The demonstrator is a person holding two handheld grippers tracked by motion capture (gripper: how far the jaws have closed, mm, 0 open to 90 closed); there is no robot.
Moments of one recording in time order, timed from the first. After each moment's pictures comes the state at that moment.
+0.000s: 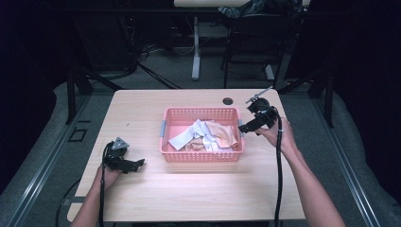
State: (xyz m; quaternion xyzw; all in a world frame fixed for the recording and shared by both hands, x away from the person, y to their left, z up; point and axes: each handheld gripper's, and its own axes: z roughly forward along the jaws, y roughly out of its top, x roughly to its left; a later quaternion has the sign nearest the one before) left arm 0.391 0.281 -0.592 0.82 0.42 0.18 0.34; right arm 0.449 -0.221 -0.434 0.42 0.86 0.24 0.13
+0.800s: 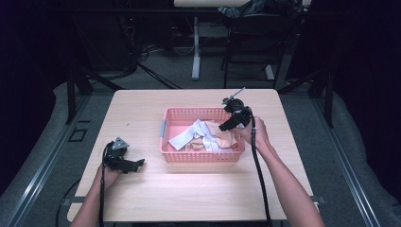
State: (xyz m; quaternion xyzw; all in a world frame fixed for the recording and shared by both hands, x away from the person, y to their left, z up) left arm 0.391 0.281 -0.592 0.82 0.42 0.18 0.34; right arm 0.480 -0.158 -0.467 0.40 0.88 0.24 0.10
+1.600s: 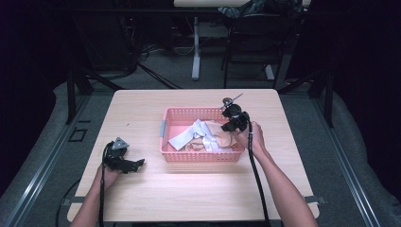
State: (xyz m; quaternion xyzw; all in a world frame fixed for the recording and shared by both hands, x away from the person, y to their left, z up) left arm 0.391 0.281 -0.592 0.82 0.42 0.18 0.34; right arm 0.480 -0.154 -0.490 0.41 0.87 0.24 0.11
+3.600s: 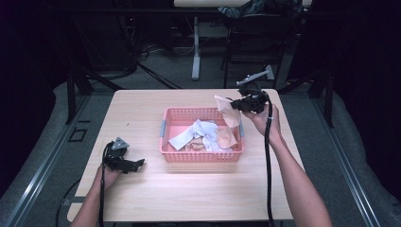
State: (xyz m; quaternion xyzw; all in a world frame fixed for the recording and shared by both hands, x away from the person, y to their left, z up) left arm 0.391 0.280 -0.592 0.82 0.42 0.18 0.34; right arm 0.462 -0.188 -0.390 0.40 0.83 0.34 0.17
